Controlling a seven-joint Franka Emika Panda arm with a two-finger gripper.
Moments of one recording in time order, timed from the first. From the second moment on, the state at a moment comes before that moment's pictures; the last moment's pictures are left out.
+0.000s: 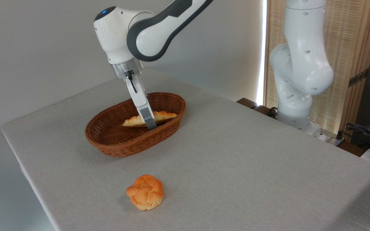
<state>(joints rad) -0.42 0.01 -0.11 -2.09 -0.02 1.95 0.69</state>
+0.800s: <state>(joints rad) -0.42 0.01 -0.10 -2.09 -0.02 1.95 0.67</state>
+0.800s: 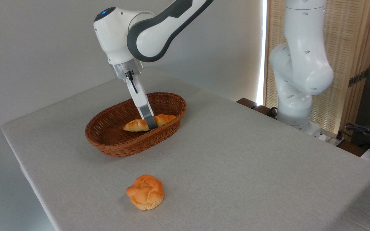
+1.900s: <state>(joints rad) -0.41 0.02 0.08 -1.86 -0.25 1.75 0.67</state>
